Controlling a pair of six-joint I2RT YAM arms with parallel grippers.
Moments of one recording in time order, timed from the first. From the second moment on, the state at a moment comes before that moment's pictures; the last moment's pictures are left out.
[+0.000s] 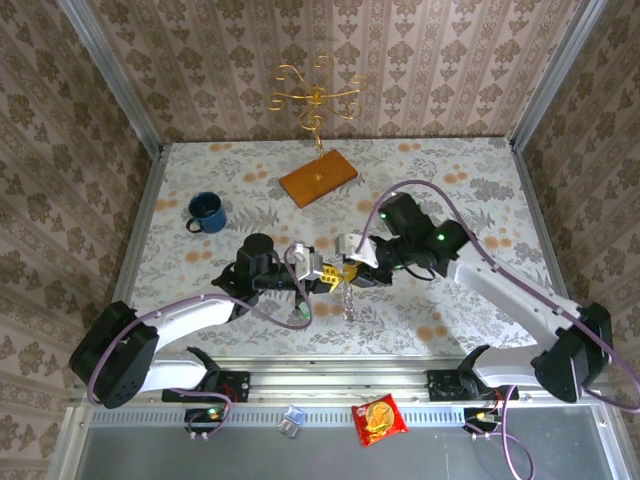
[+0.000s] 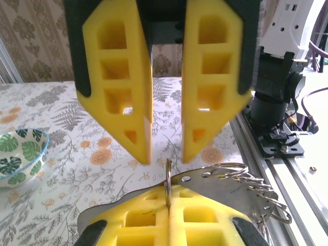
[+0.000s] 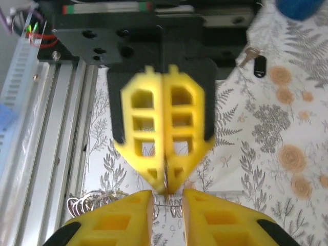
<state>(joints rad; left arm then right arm) -0.74 1.26 0.50 0.54 0.87 0.25 0.62 1.26 1.09 -0.73 -0.58 -0.69</state>
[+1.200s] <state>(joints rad) -0.72 1.28 0.44 0.73 0.87 0.15 0.60 1.25 1.01 -0.57 -0.68 -0.57</state>
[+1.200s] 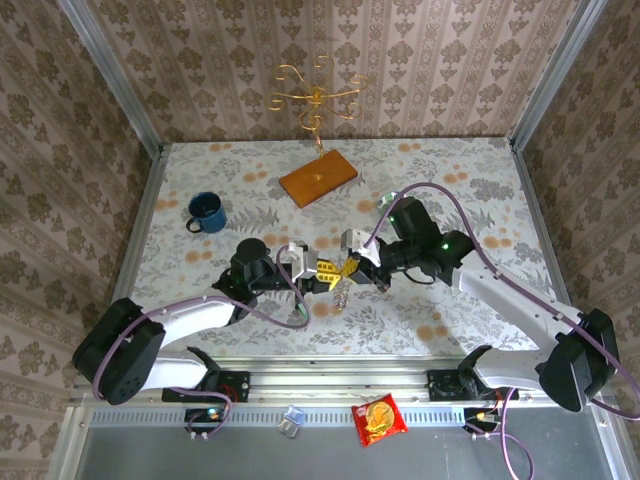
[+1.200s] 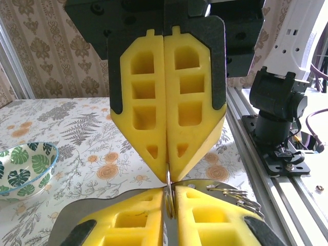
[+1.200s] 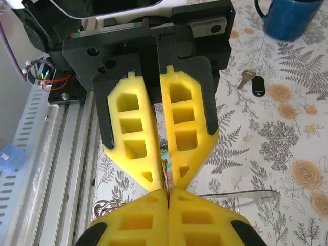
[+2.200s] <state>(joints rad) -0.73 1.22 0.46 0.59 0.82 0.20 0.60 1.19 0.97 -0.55 -0.60 -0.54</state>
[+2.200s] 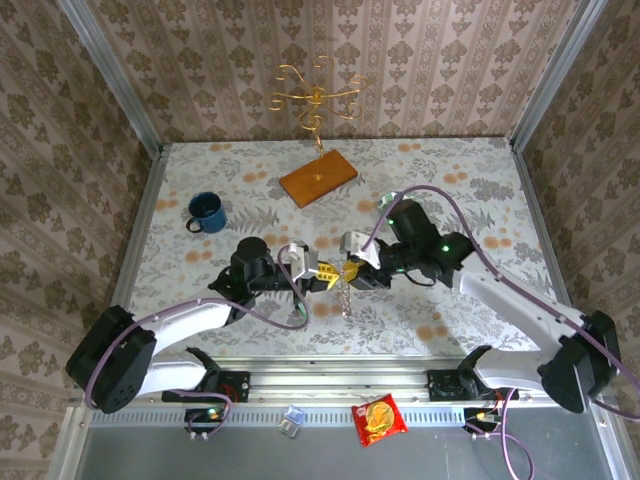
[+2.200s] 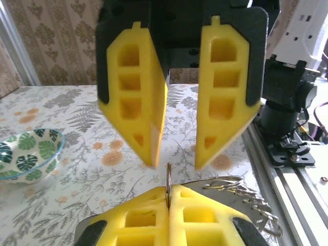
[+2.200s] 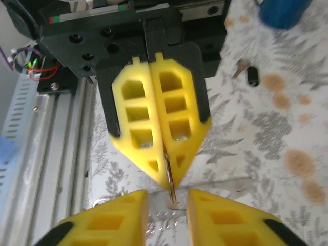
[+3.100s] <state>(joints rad) -0.67 0.74 0.38 0.19 -0.01 0.10 1.02 1.47 0.71 -0.16 -0.11 0.20</state>
